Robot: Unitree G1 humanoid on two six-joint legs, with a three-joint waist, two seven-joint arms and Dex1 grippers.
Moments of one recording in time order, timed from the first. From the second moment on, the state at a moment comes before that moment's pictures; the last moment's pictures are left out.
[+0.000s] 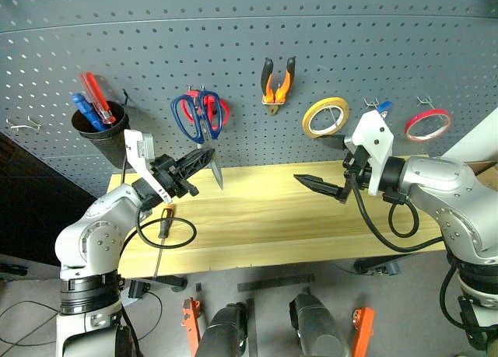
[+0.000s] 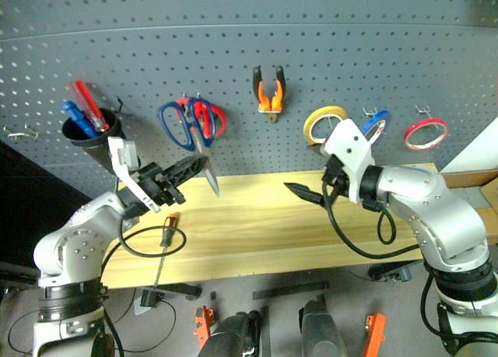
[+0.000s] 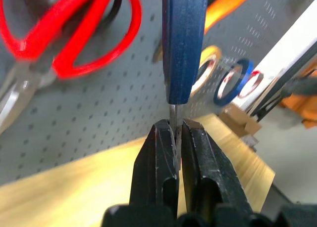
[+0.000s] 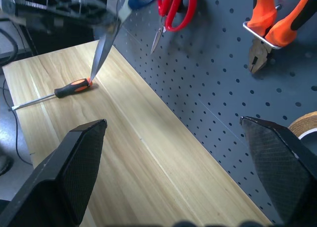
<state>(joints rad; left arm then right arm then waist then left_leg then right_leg) -0.38 0.49 0.32 -0.15 -0.84 0.75 -0.64 -0.58 -0.70 0.06 -0.53 0.48 0.86 0.68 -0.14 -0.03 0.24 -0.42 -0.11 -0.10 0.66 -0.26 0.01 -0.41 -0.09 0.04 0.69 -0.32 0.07</state>
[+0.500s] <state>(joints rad) -0.46 0.50 0.31 0.02 -0.86 0.79 -0.71 -0.57 -0.70 0.07 -0.53 0.45 0.86 0.68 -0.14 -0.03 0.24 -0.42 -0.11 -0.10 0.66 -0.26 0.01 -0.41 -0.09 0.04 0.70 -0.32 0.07</state>
